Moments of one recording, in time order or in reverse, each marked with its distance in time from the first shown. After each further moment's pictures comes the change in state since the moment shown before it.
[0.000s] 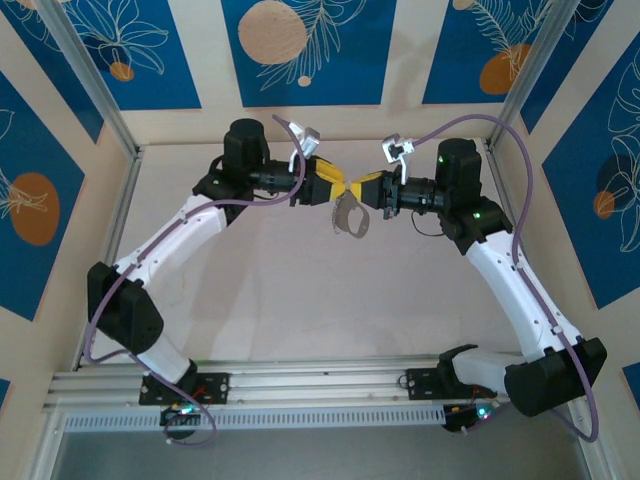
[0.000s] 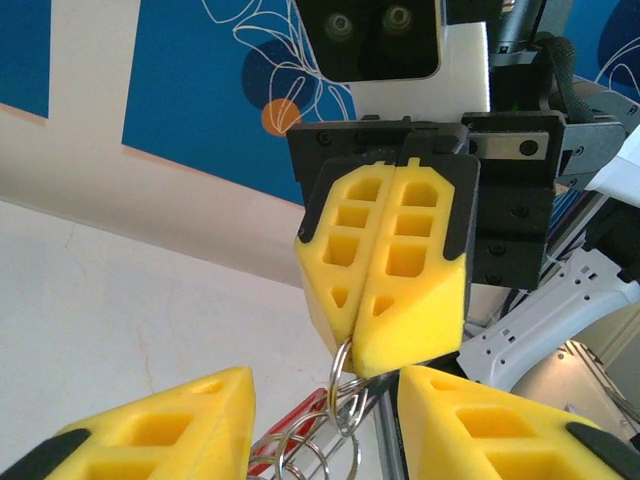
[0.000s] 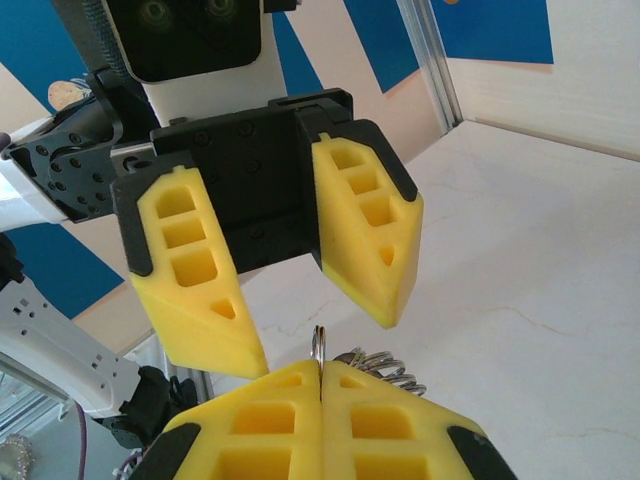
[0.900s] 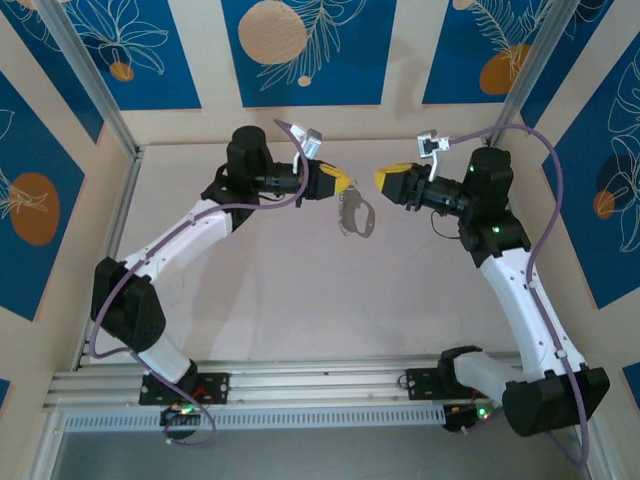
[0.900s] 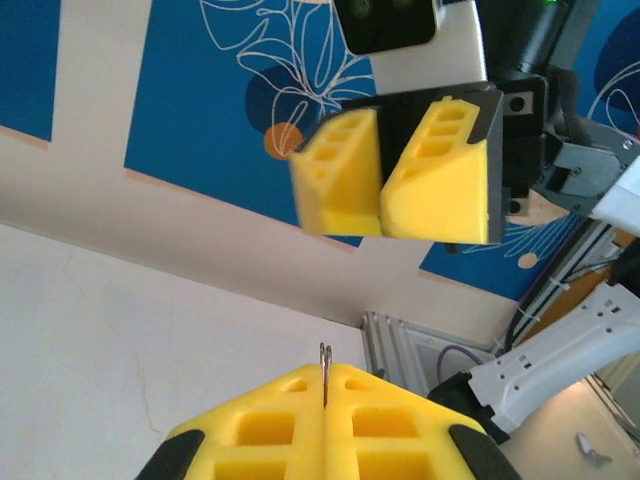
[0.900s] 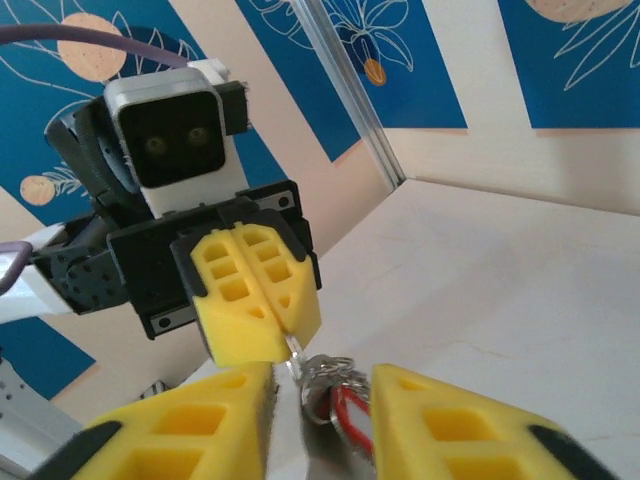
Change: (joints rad) left arm -0.020 0.008 -0.089 0.249 -0.031 -0.134; right arm -0.140 -0.121 -0.111 0.148 0.015 0.174
